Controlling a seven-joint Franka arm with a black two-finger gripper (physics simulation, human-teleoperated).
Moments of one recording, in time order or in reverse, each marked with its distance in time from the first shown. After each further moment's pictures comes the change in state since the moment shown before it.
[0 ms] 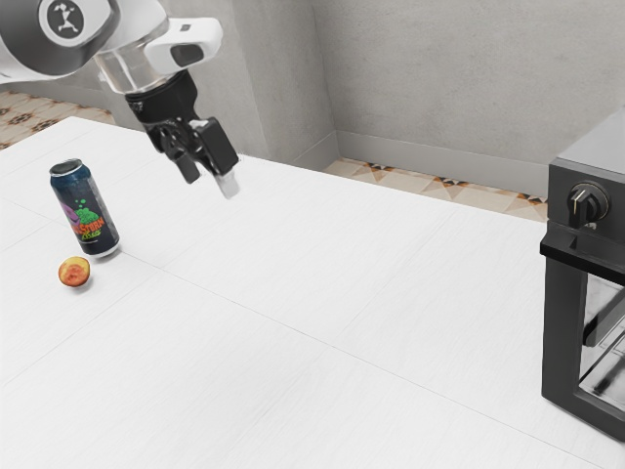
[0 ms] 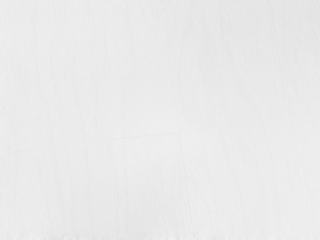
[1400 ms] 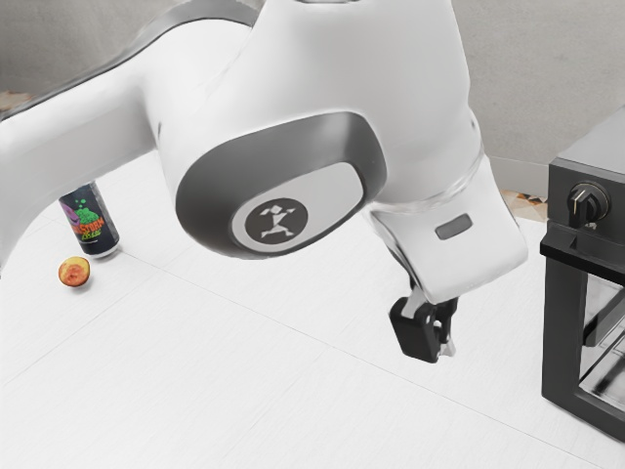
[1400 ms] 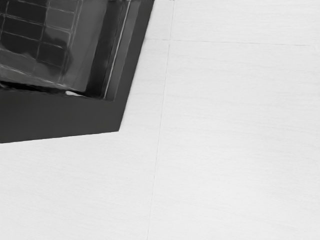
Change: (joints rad) arm -0.151 0.002 -0.604 -0.139 0.331 0.247 0.597
